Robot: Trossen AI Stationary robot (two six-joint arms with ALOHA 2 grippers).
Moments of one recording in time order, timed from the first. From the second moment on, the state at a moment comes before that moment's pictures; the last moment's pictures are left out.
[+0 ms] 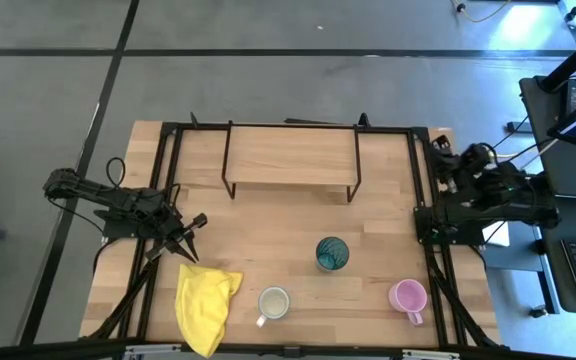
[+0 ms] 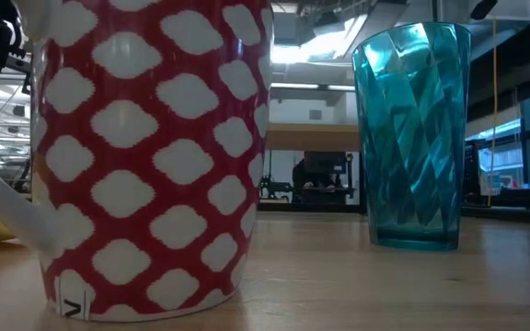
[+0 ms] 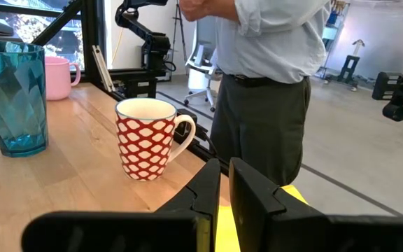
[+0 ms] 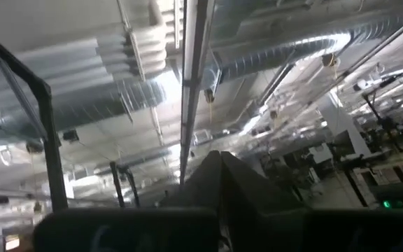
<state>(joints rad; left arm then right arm) -0.23 0.16 0.01 0.07 0.56 -0.10 -0.02 0.22 0.39 0.50 0.24 0.25</state>
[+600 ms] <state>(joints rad) -0.23 0.16 0.01 0.07 0.56 -0.10 -0.02 0.20 0.39 0.50 0.34 0.33</state>
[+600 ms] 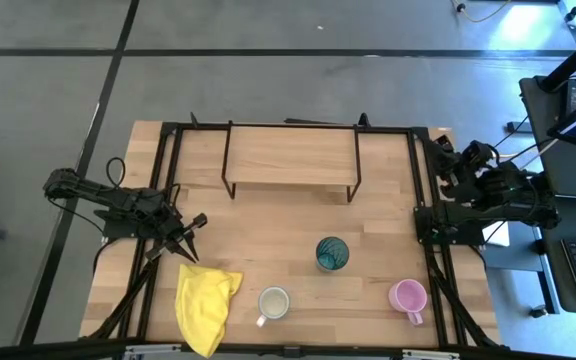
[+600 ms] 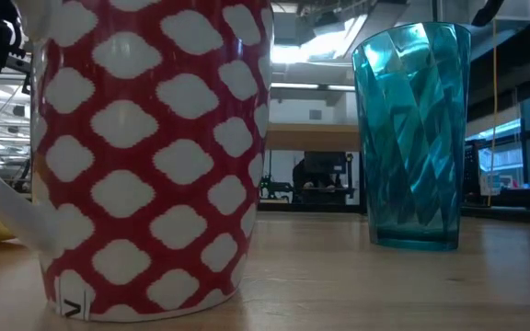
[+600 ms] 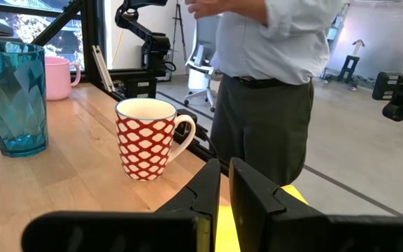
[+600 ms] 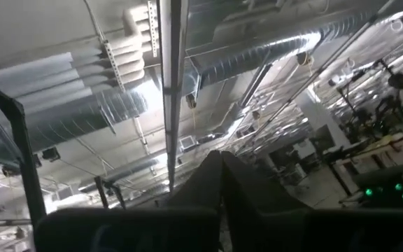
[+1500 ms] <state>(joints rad) -0.23 0.16 0.01 0.07 0.46 0.04 -0.02 0.25 0.39 0.53 0.13 0.32</state>
